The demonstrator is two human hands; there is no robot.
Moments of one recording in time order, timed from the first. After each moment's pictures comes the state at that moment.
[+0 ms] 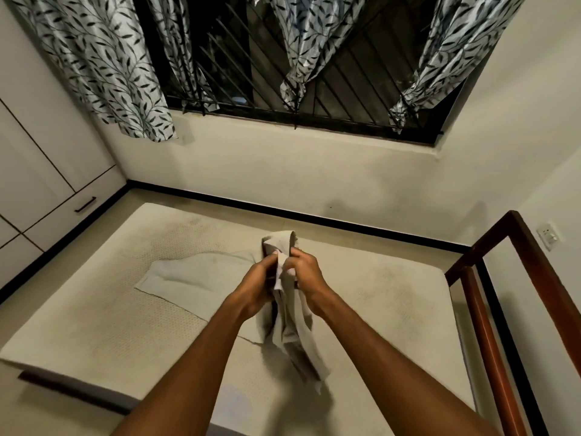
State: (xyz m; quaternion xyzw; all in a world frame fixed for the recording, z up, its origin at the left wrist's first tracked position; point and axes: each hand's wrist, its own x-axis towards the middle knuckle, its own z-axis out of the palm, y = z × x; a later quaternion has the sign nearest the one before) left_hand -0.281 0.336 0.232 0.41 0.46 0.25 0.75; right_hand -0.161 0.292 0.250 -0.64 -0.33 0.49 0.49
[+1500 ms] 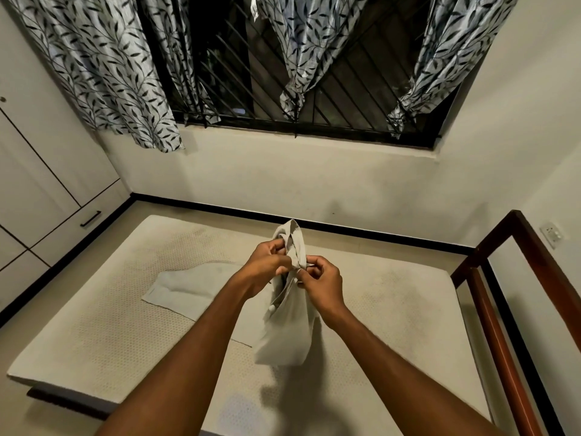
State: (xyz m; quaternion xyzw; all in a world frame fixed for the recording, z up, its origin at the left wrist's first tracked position) left_hand -0.284 0.373 0.268 0.54 0.40 0.25 0.70; right_hand -0.155 0.277 0.222 -0.66 -0.35 0.35 0.56
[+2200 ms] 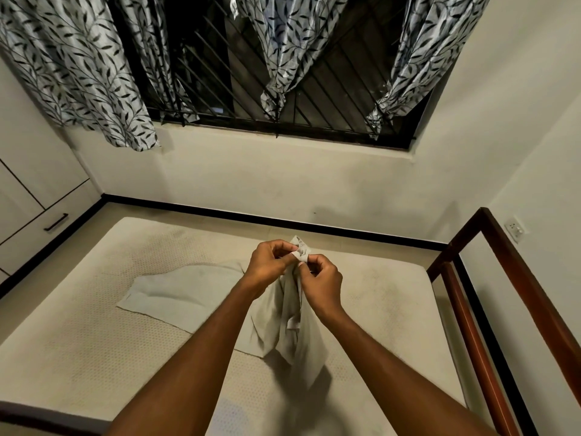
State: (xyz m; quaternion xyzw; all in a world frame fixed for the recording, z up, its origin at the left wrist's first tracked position) left_hand -0.256 0.363 0.254 0.63 0.43 0.29 0.58; right_hand -0.145 0.268 0.225 -0.71 -0.35 0.23 0.56
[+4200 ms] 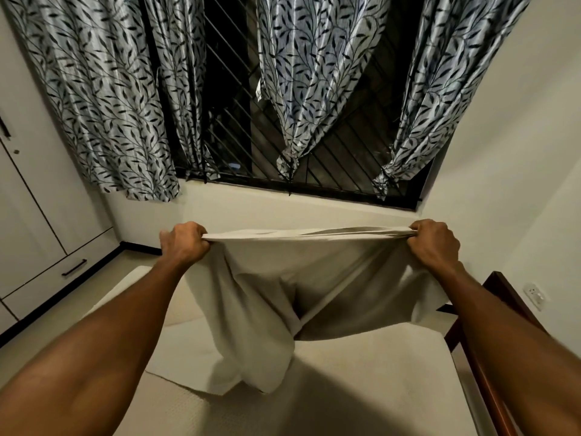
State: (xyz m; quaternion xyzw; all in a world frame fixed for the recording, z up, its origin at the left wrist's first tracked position) left_hand -0.385 0.525 0.384 0.74 0.65 0.16 0.02; right_hand 0.083 0.308 0.420 -0.88 -0.41 -0.09 0.22
